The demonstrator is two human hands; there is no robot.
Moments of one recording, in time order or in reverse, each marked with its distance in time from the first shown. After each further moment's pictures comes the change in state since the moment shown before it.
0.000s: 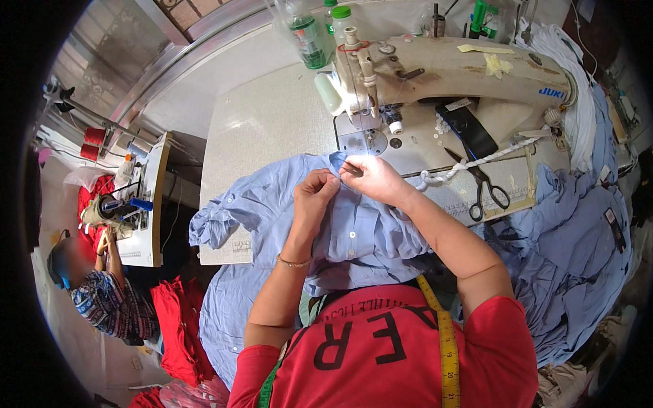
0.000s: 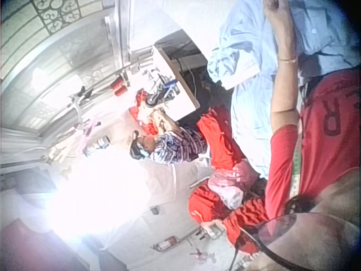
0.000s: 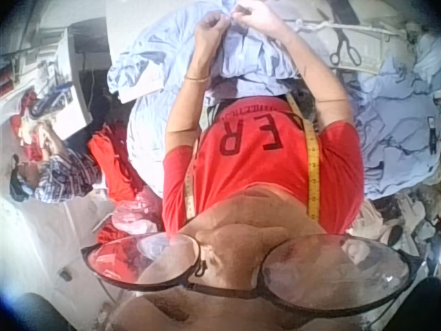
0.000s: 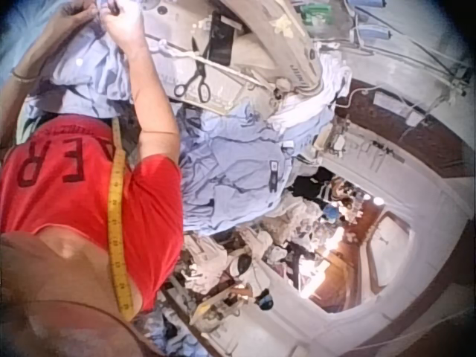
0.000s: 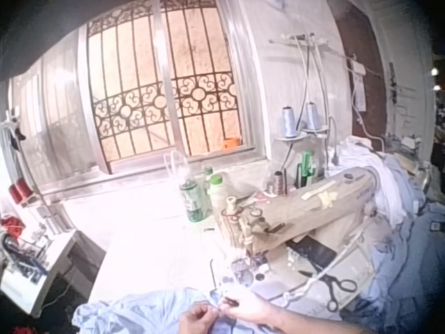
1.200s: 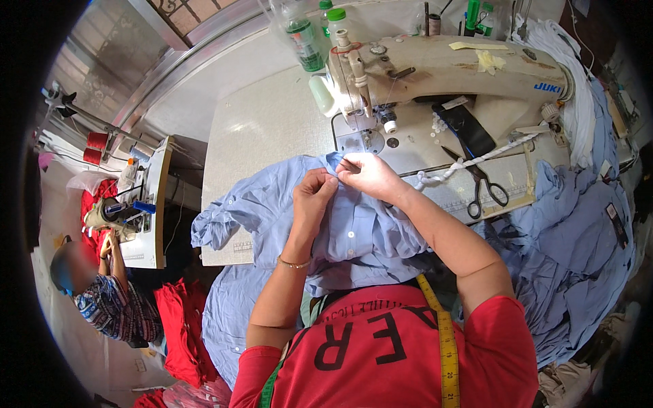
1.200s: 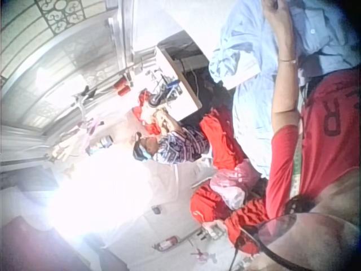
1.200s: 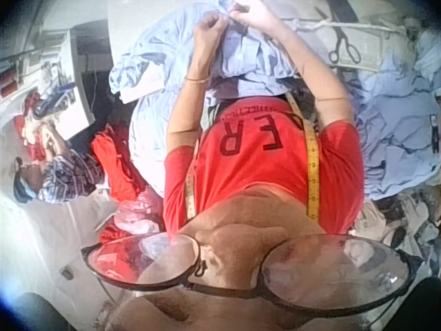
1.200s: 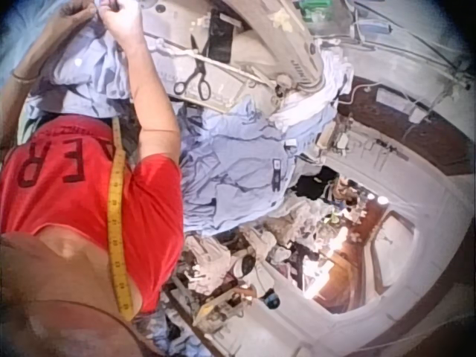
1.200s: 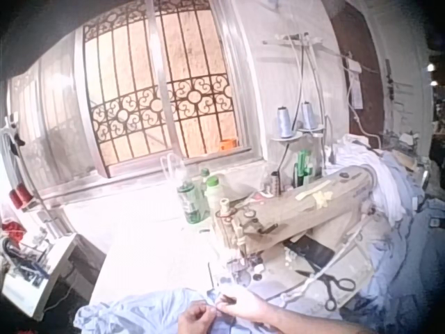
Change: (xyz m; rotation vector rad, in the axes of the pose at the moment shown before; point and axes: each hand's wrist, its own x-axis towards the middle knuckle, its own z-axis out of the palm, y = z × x) left_hand -0.004 0.009 0.005 0.065 0.044 -0.005; right_hand -0.001 -0.014 -0.002 0.173 -0.022 0.098
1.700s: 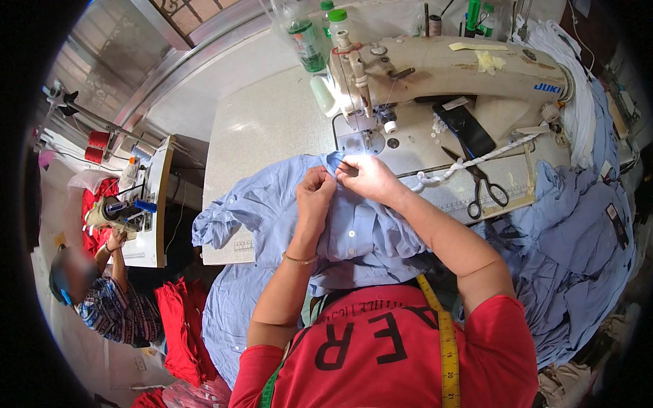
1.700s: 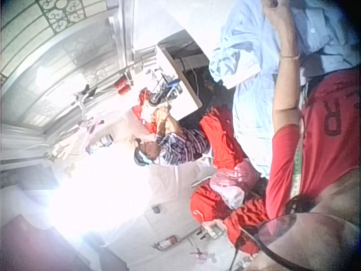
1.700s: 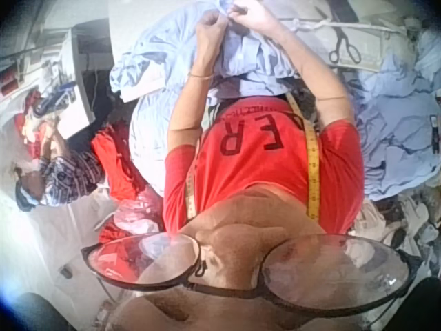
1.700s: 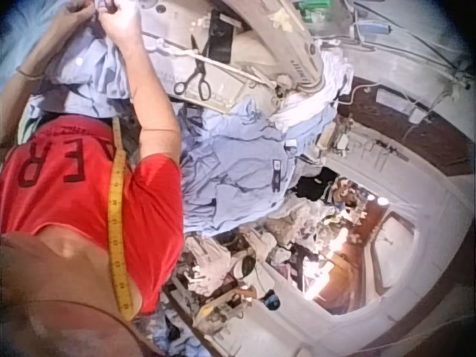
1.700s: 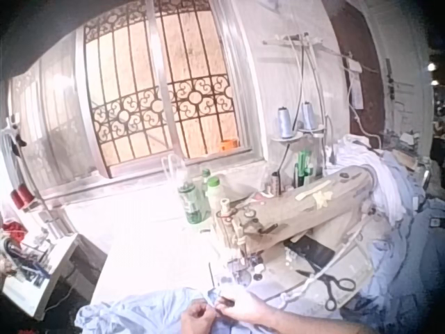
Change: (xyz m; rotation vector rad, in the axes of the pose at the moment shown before) left_hand 0.007 -0.015 0.005 -0.003 0.085 0.081; right_hand 0.006 0.020 0.002 -0.169 0.080 -0.109
